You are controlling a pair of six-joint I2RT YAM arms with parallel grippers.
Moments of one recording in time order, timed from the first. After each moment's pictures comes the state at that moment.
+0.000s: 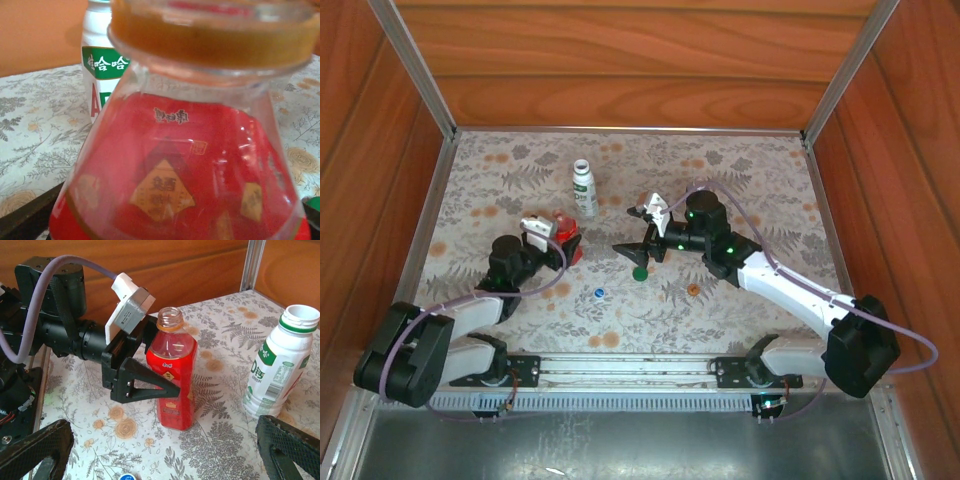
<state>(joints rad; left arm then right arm) -0.33 1.20 0.20 0.78 0.29 -0.01 0.73 1.25 0.82 0.09 -0.58 -0.15</state>
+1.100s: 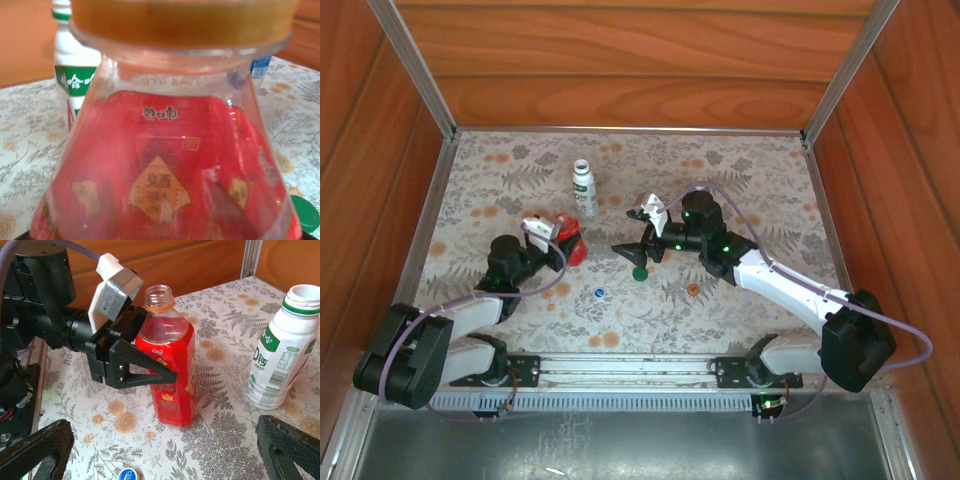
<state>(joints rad) -0.33 1.19 0.20 0.80 0.39 0.00 0.73 1.28 0.82 0.09 -0.57 -0.13</state>
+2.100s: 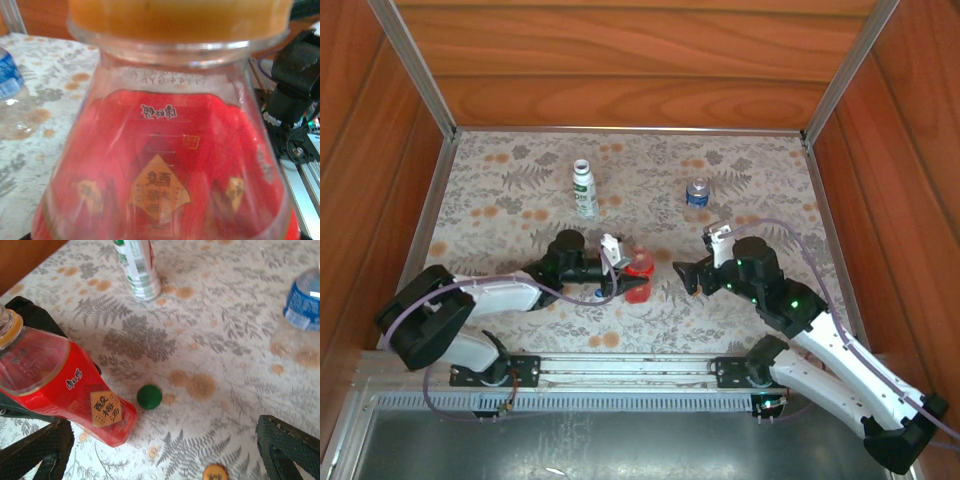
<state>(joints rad) -0.80 1.43 0.48 0.65 0.66 0.11 0.73 0.66 0.65 -0.55 -0.02 0.20</state>
